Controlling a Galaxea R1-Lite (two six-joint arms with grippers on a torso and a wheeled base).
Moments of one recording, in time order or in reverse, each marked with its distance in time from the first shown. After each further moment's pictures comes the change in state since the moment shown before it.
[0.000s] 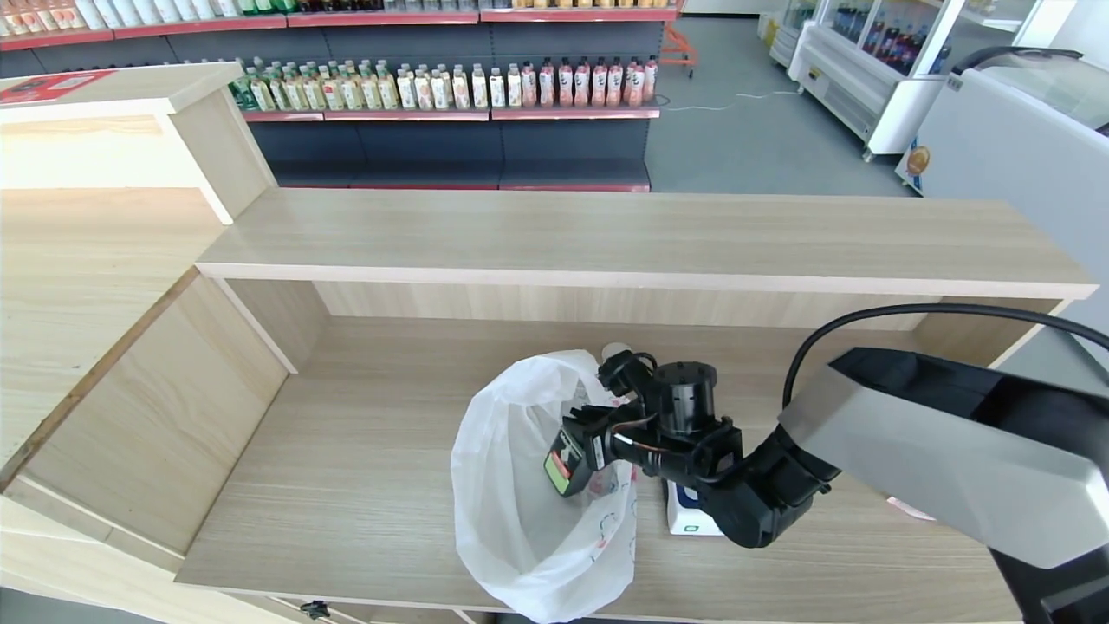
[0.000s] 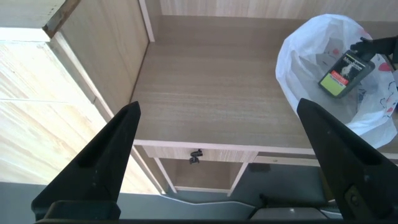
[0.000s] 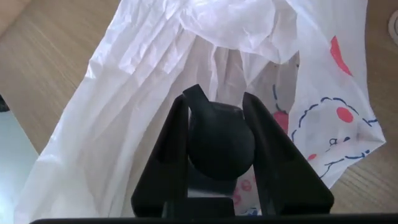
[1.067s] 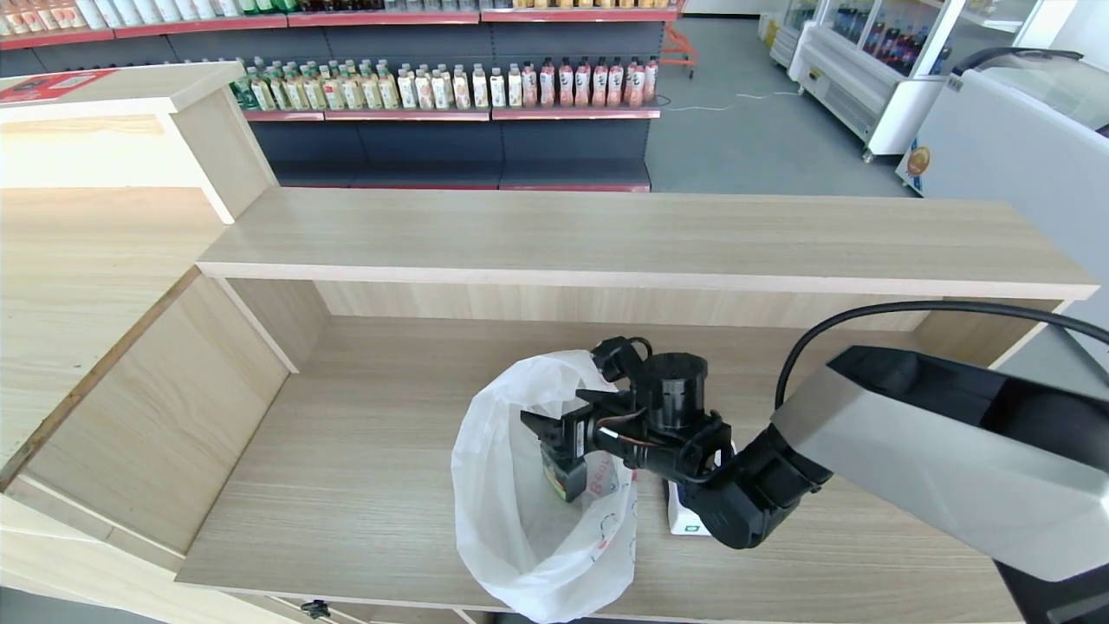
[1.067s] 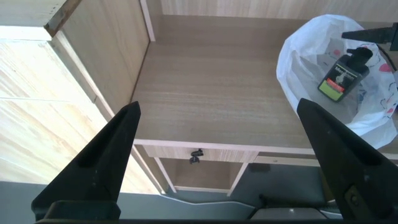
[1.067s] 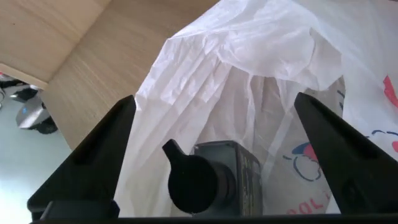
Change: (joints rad) left arm 0.000 0.000 0.000 0.000 0.000 -0.002; right arm 0.046 -0.031 -0.023 -0.050 0.044 0.191
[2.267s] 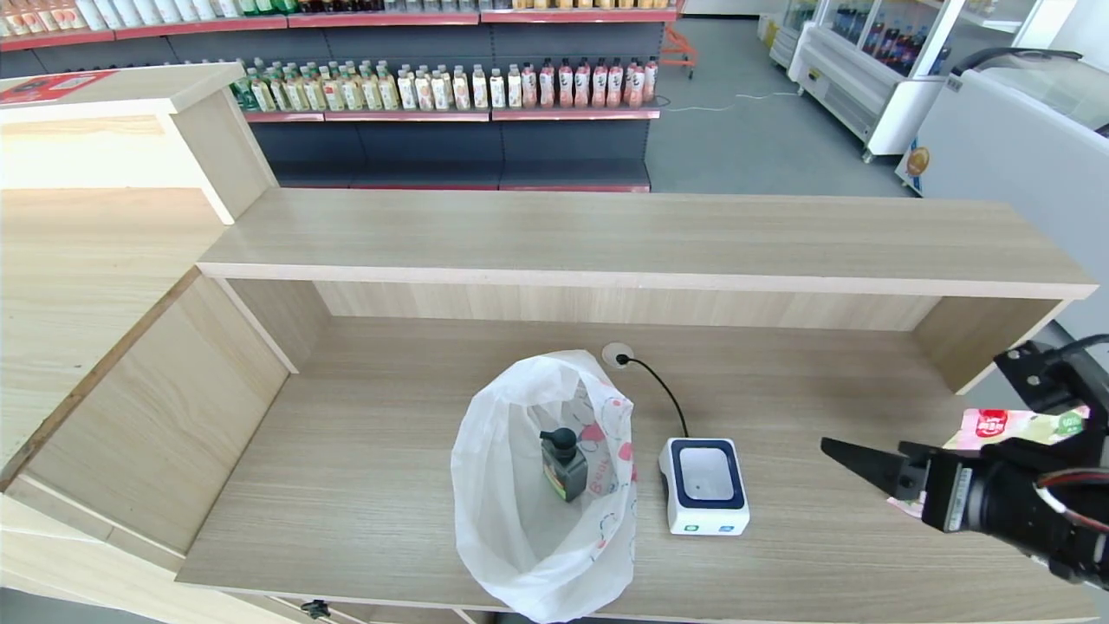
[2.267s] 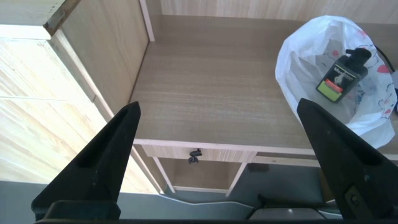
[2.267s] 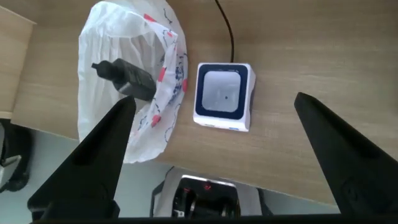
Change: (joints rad) left arm 0.000 0.000 0.000 0.000 0.000 -0.007; right arm -0.348 -1.127 0.775 0.545 -0.123 0.076
